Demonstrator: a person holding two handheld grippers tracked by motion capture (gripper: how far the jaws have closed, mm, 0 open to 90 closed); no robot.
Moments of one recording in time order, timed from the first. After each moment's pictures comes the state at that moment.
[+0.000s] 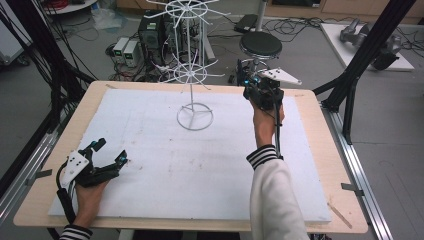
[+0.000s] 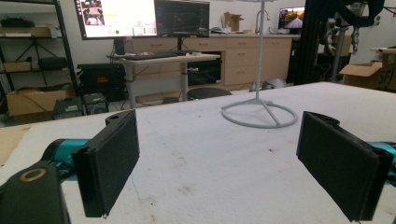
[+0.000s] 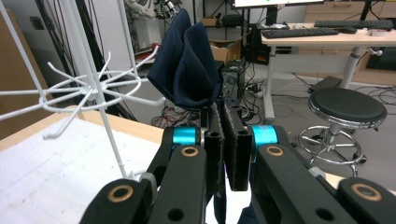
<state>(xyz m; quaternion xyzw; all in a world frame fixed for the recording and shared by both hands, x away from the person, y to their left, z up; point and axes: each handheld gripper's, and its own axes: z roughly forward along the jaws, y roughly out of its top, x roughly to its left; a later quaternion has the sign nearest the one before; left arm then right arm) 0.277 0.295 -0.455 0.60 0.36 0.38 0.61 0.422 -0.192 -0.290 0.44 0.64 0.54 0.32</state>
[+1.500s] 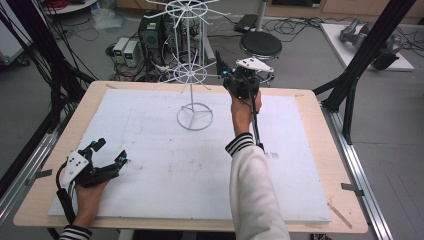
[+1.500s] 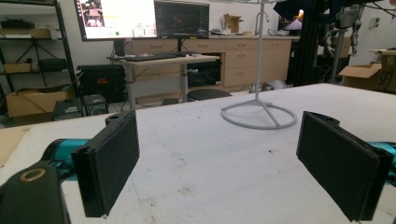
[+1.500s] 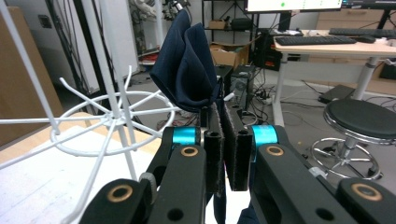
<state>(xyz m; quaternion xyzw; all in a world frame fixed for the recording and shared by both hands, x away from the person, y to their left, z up) 0.277 0.295 -0.455 0.60 0.36 0.38 0.61 0.451 -0.136 -0.284 0.42 0.65 0.54 0.32</state>
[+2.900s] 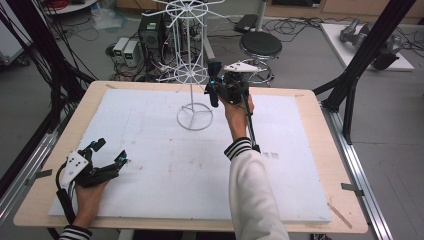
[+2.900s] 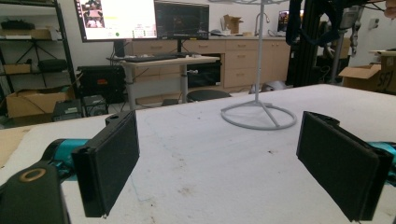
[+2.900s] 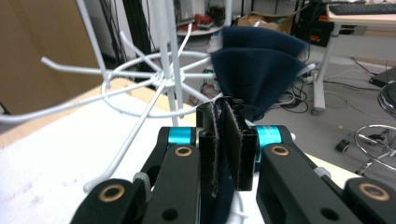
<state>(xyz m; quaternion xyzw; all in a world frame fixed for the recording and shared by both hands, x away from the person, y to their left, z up) 0.277 0.295 -0.456 0.59 0.35 0.38 0.61 0.453 -0.117 -0.296 0.39 0.72 0.52 0.25</state>
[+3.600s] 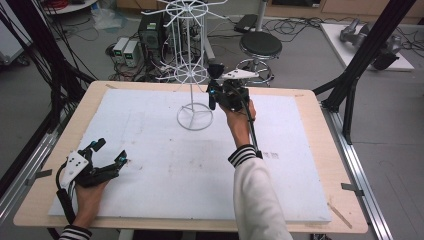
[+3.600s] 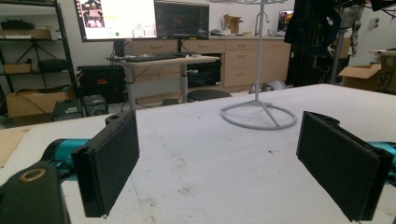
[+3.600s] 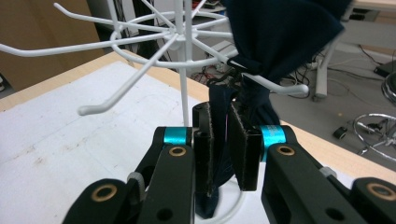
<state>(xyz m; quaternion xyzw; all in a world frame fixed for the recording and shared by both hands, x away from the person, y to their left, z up) 0.277 0.295 -0.456 0.60 0.35 0.38 0.61 0.442 -0.120 -0.307 0.37 0.75 0.49 0.24</state>
